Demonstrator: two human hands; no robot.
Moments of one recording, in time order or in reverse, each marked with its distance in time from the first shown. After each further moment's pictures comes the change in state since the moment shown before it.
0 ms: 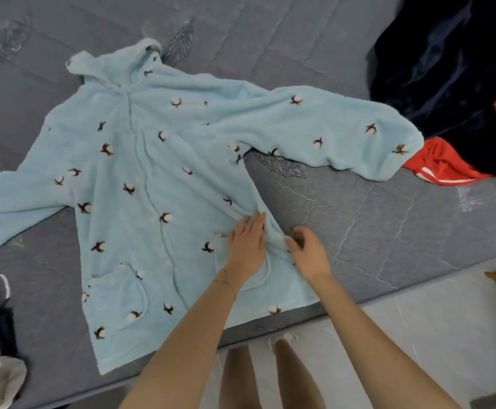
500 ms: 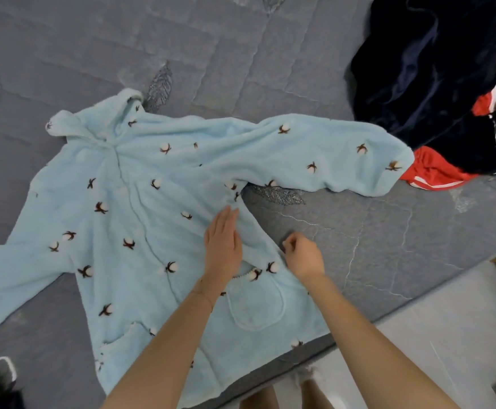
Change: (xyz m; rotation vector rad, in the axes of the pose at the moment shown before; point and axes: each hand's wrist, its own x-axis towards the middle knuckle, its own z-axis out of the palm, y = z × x) left_hand 0.055 -0.027 -0.084 -0.093 0.218 0.091; right_hand 0.042 -0.071 0.011 -0.186 0.062 0.122
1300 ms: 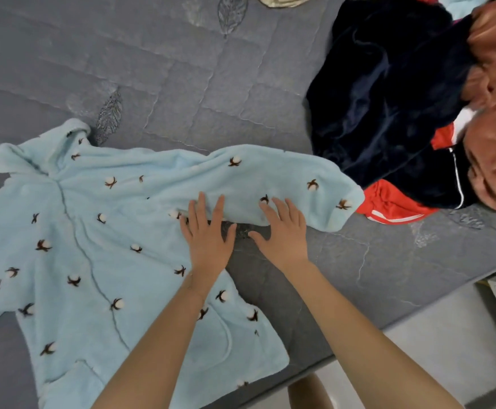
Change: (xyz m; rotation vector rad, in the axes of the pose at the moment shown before) left_hand 0.085 0.101 0.040 0.304 0.110 -0.017; right_hand 0.081 -0.003 -0.116 -0.315 0.149 -0.428
